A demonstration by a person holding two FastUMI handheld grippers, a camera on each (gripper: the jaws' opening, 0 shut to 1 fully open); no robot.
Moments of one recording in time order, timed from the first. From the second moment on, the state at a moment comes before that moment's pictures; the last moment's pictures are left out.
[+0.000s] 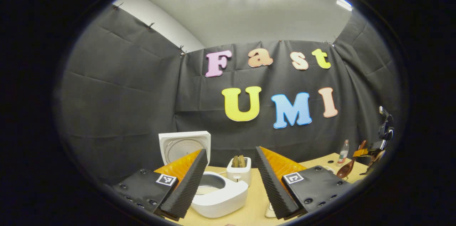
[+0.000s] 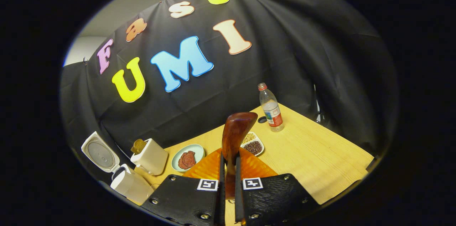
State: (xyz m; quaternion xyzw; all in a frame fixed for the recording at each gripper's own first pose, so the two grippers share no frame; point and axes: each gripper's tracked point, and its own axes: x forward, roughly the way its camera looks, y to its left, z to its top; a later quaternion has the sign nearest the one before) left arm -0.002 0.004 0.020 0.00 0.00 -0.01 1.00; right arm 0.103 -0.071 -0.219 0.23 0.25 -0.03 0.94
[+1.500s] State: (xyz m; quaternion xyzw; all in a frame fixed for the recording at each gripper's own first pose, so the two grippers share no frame) left arm 0.014 -0.004 0.009 0.00 0.01 -0.02 1.00; right arm 0.074 -0.106 -0.257 0.11 0.28 -0.06 0.95
